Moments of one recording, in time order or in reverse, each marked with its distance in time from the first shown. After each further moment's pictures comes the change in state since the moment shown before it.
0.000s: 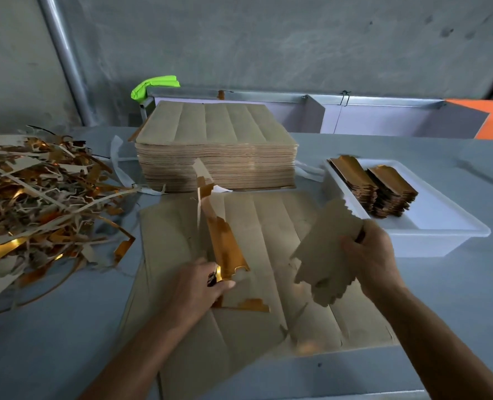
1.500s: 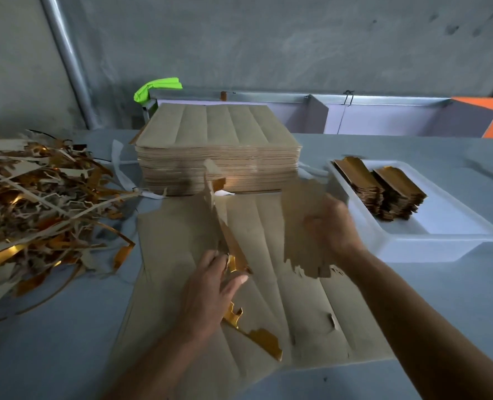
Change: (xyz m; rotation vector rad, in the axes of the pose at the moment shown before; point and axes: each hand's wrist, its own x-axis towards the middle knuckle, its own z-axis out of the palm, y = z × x) left_hand -0.002 0.020 0.012 -0.053 0.159 0.093; right_hand 0.026 -0.041 0.035 -0.115 -0.195 -0.187
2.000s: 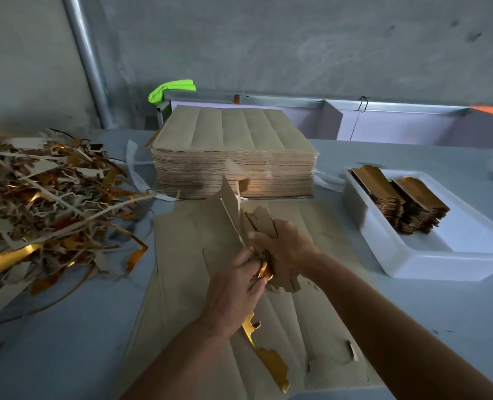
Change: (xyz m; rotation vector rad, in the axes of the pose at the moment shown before) left_hand 0.019 0.011 0.001 -0.070 -0.030 0.192; right_hand 0.019 -0.014 0.083 -0.182 -0.406 -0.025
